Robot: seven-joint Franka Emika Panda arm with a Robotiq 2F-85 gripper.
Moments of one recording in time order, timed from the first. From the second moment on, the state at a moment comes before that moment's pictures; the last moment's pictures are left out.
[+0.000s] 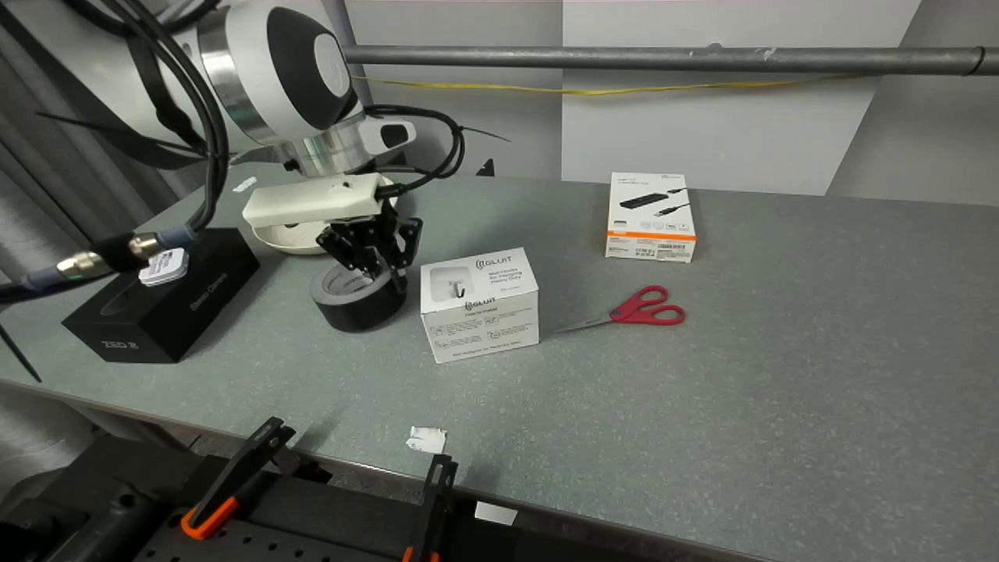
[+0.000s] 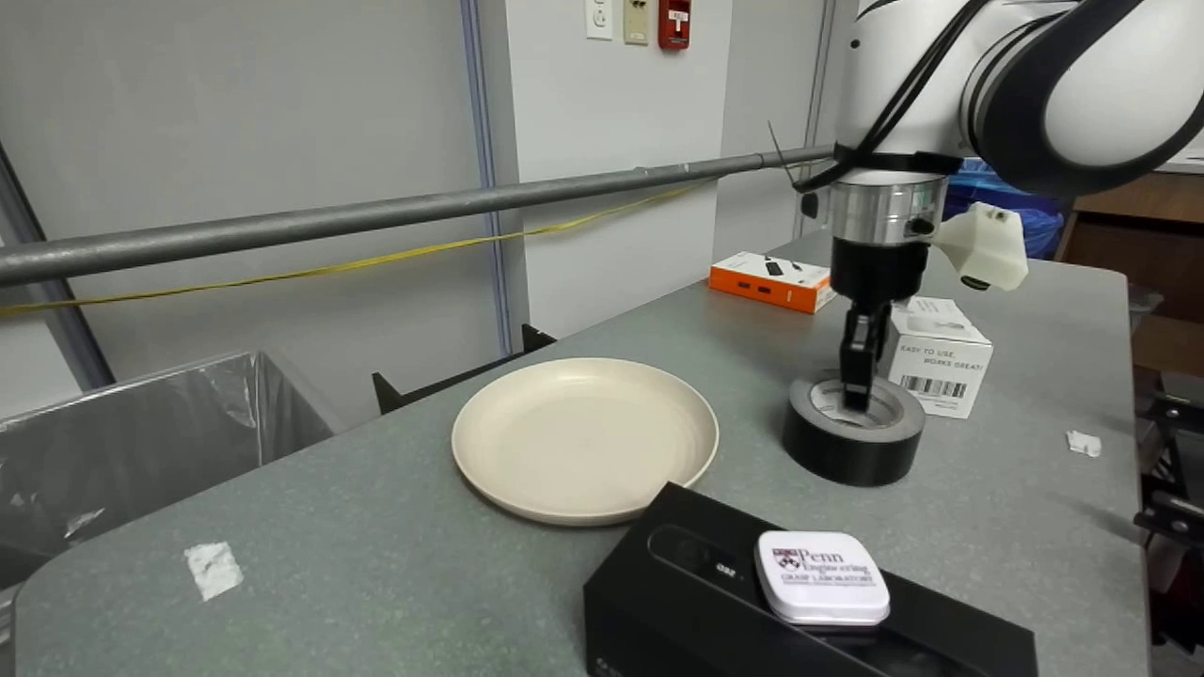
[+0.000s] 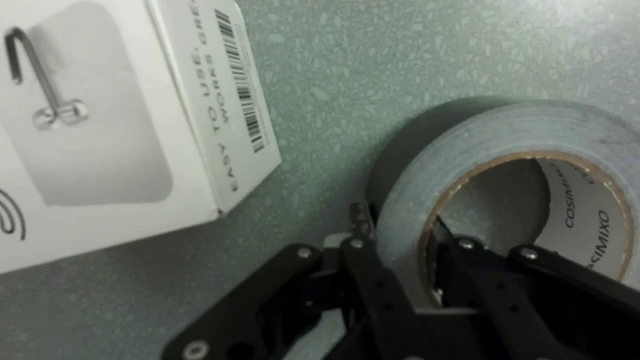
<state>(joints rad) 0.12 0.33 0.02 -2.46 -0.25 2.72 0.22</state>
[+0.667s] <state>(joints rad) 0.15 0.16 0.07 -2.45 -0.19 2.69 0.23</state>
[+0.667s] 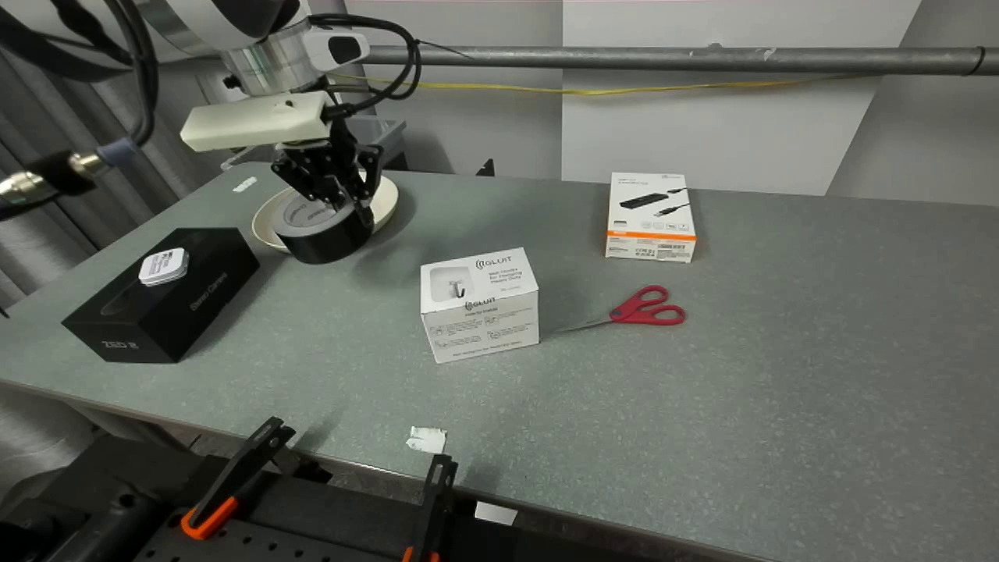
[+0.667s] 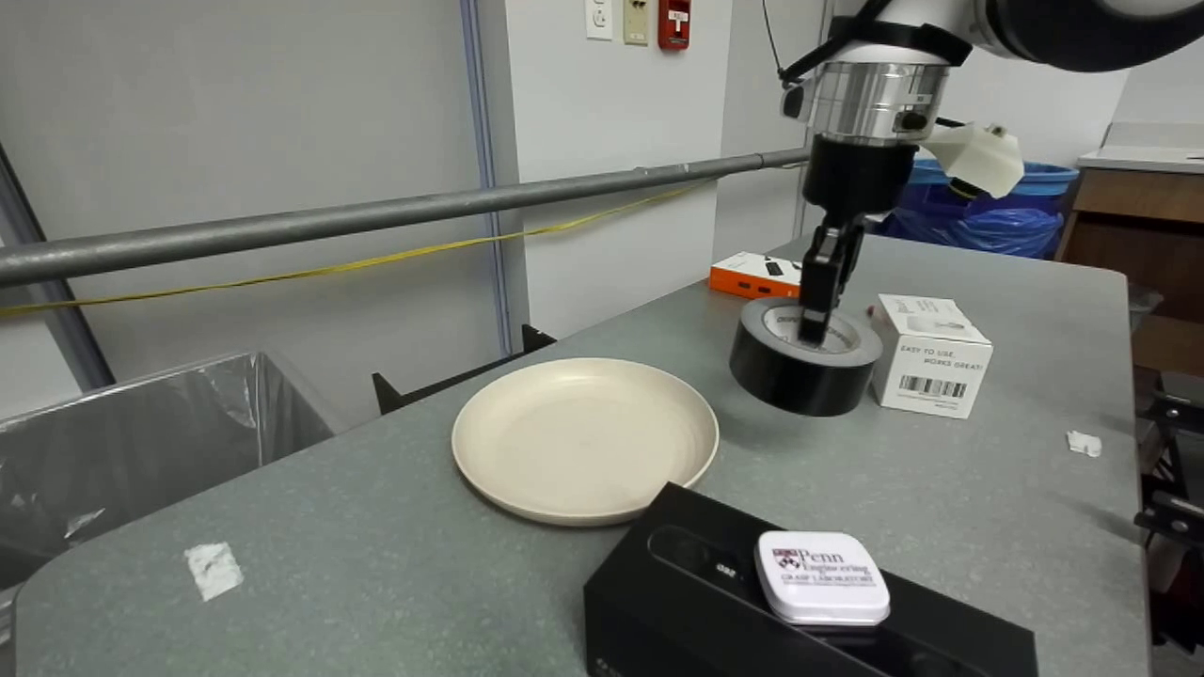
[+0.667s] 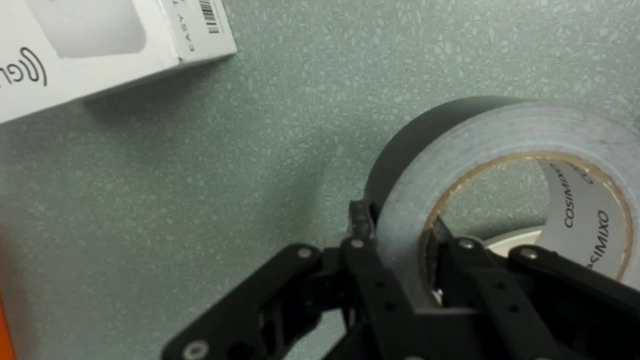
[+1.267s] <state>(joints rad) 0.15 0.17 0.07 -2.45 -0.19 2.68 0.23</state>
